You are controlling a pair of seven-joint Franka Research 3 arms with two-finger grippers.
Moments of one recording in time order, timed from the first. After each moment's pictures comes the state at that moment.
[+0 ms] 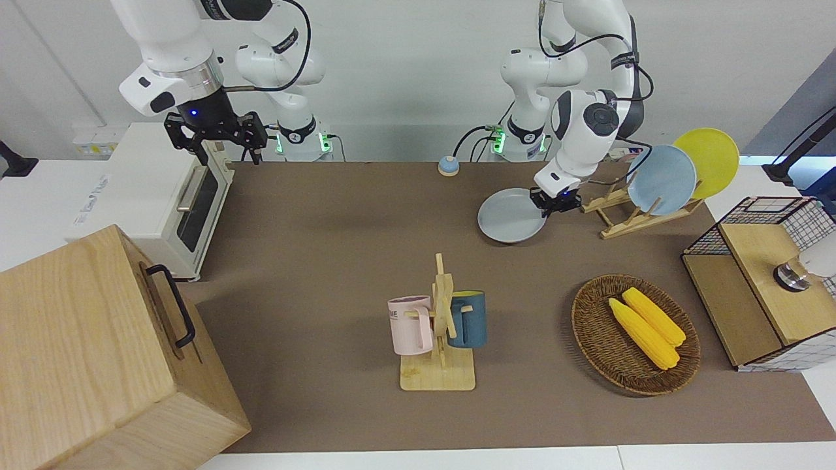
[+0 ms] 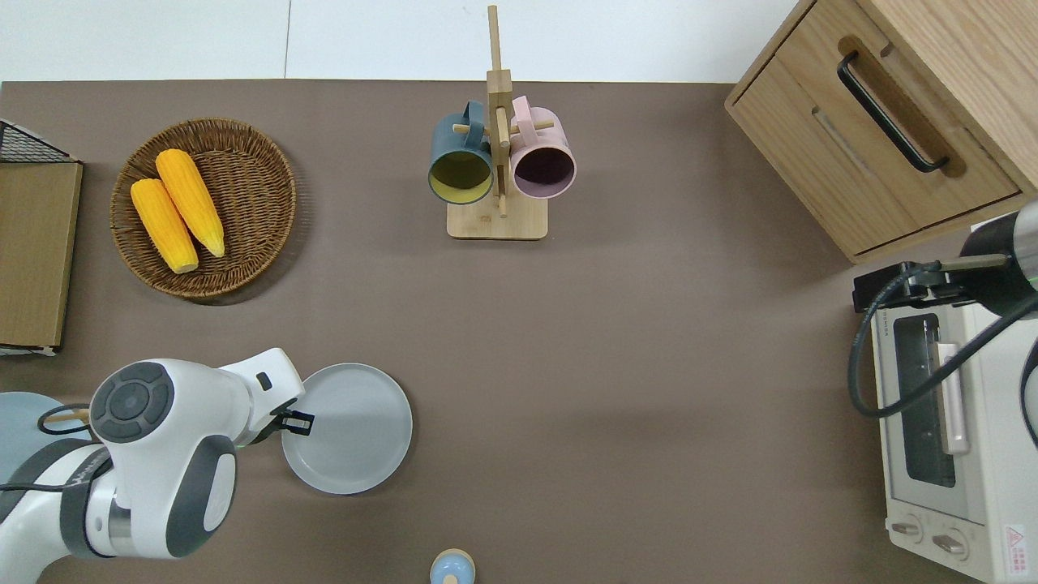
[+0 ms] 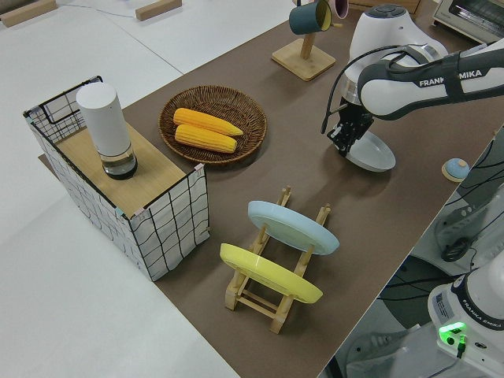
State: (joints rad) left arm -0.06 -0.15 -0.08 -2.41 -0.04 2.17 0.14; right arm -0.09 0.03 0.16 -1.48 -0.03 1.46 0.05
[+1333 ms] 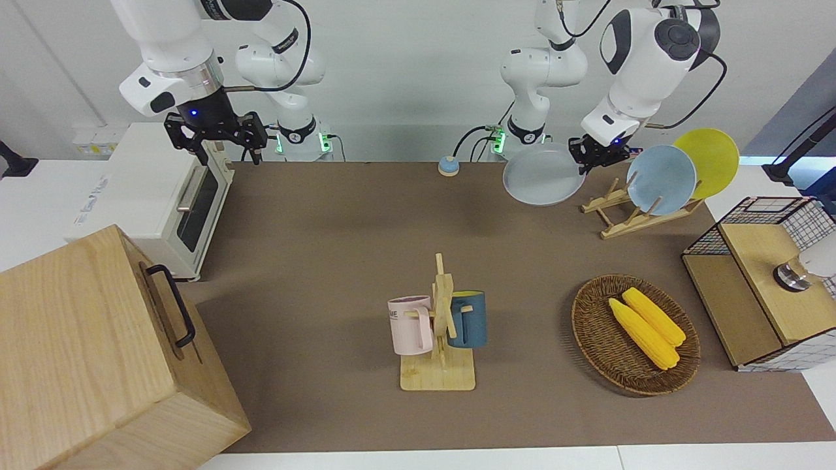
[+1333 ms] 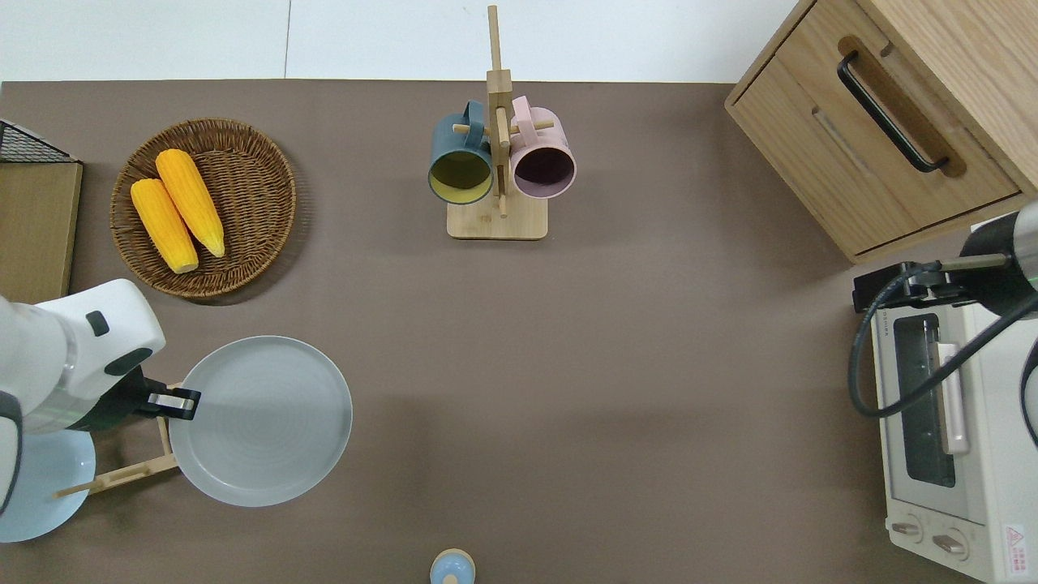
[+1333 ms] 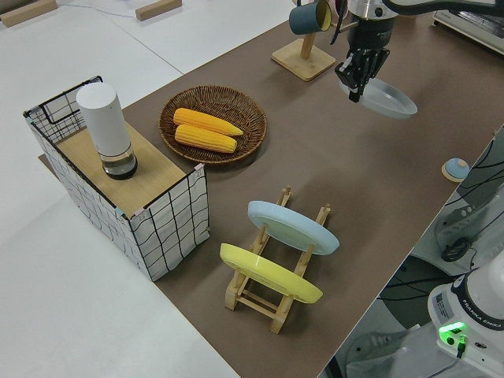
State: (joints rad) left arm -0.06 -0.20 -0.01 -1.96 -0.01 1.61 0.14; right arm -0.09 0.03 0.16 -1.48 -0.03 1.46 0.05
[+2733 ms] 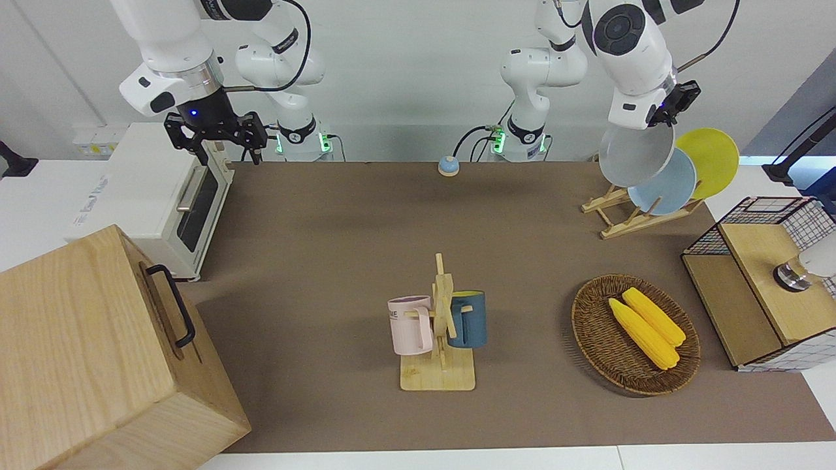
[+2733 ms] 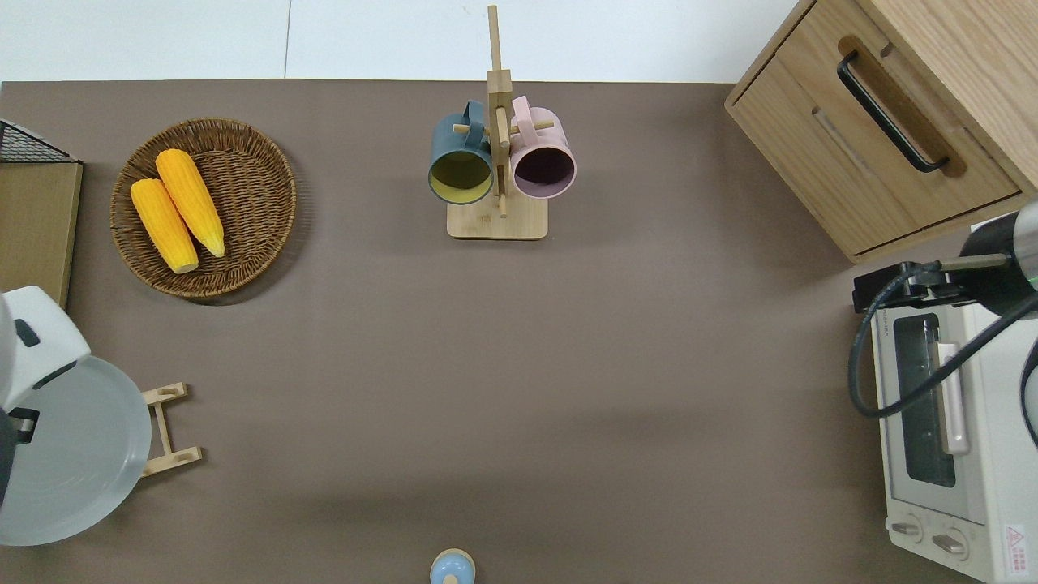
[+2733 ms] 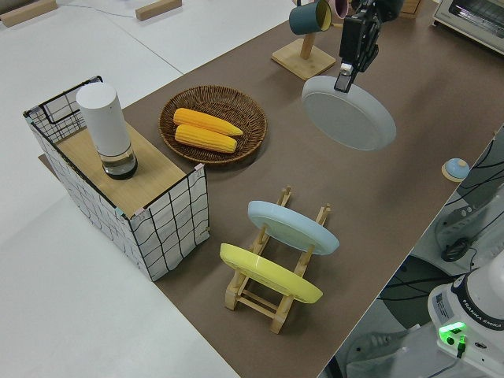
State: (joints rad) left arm -0.06 -0.17 -0.13 -1.86 0.73 1.29 -0.22; right arm -0.09 0.03 0.16 -1.48 -0.03 1.46 0.05
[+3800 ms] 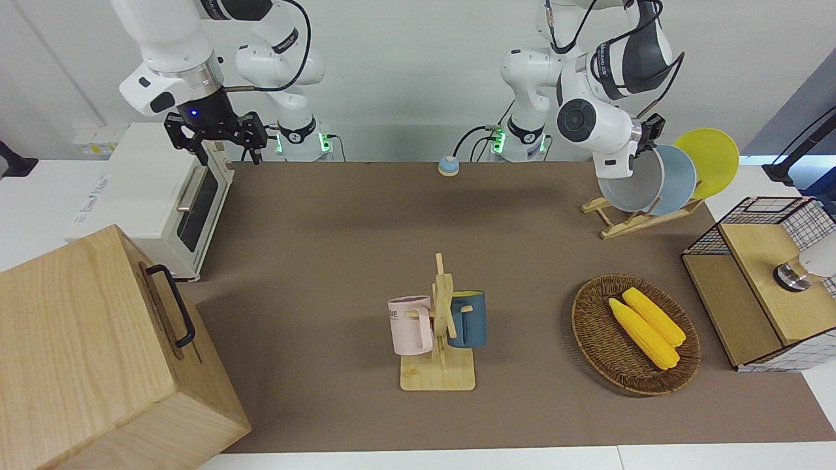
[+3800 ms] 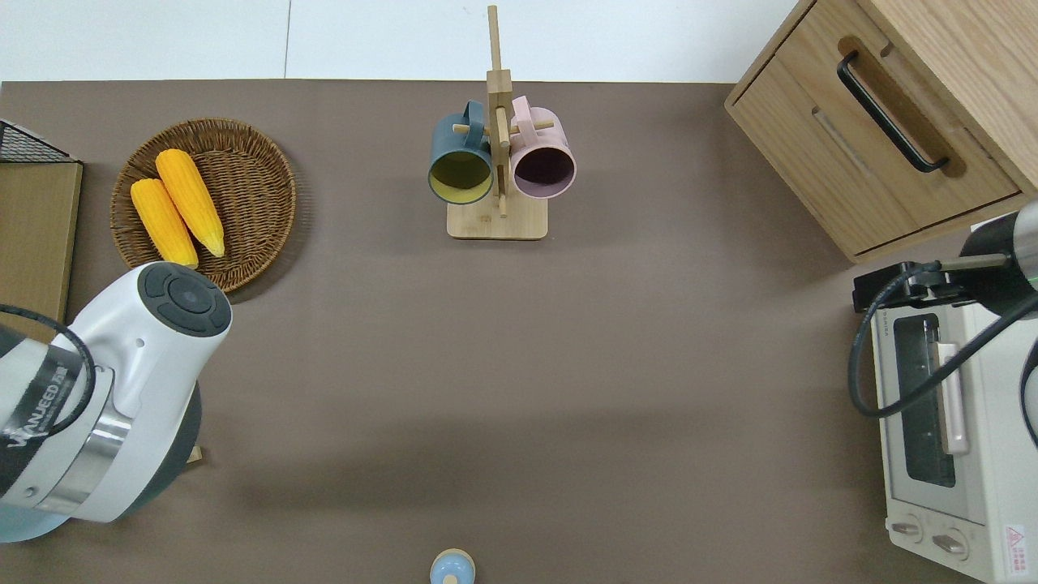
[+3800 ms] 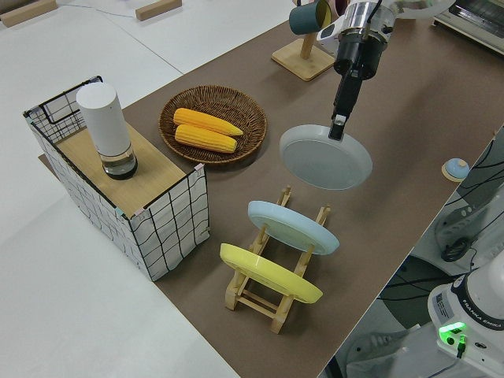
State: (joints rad) left arm -0.06 -0.08 -0.15 -2.04 0.81 1.31 -0.65; right arm -0.09 0.03 0.16 -1.48 -0.03 1.46 0.05
